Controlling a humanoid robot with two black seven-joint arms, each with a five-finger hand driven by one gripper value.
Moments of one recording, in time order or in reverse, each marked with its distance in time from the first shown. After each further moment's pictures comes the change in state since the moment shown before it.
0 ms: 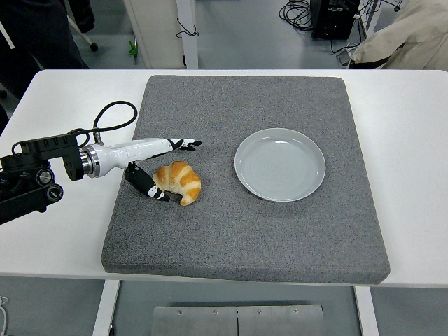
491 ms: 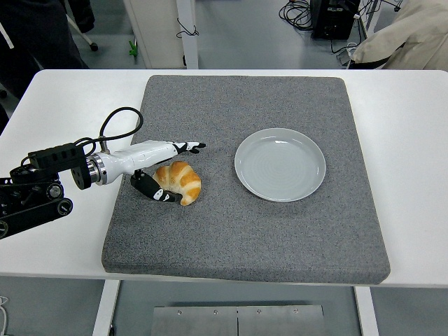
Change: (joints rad) left arm 0.001 -0.027 0.078 0.002 0.049 0.165 -0.011; right arm 0.000 0.000 0.000 0.000 0.000 0.000 0.000
